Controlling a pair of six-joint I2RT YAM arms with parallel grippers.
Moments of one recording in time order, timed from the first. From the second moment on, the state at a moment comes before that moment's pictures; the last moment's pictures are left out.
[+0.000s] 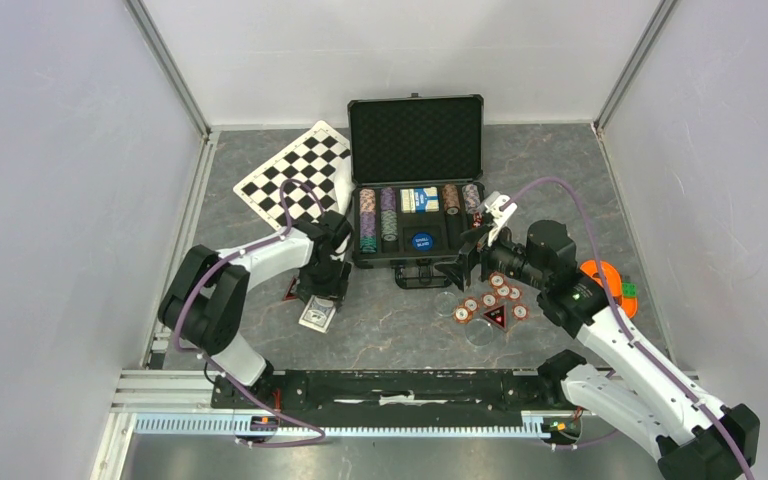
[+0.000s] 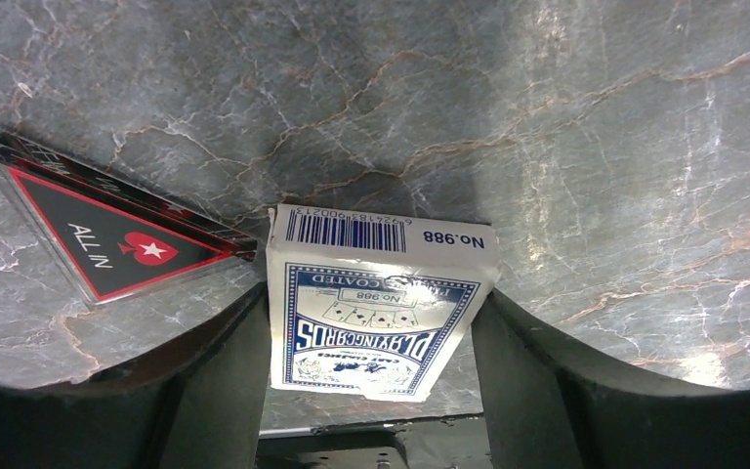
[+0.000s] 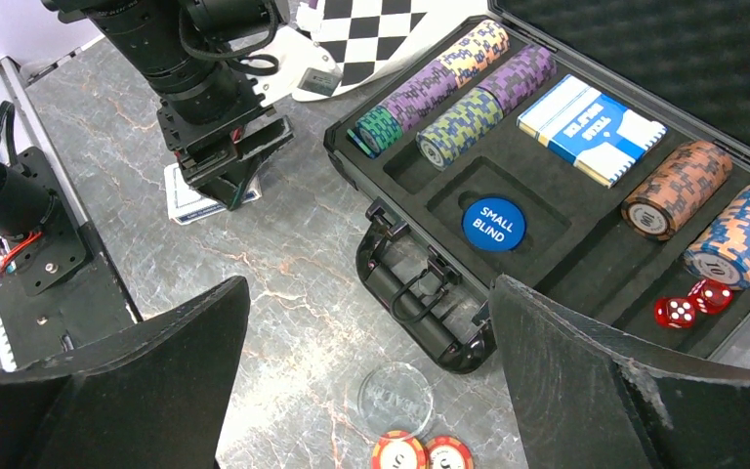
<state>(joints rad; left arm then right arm) -0.52 1.61 0.92 -0.81 -0.02 -0.32 0.54 0.80 0.65 -0.11 -0.40 0.06</state>
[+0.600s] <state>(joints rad) -0.55 1.43 1.14 -0.83 0.09 -0.32 0.54 0.85 0.65 -0.13 -0.37 0.05</state>
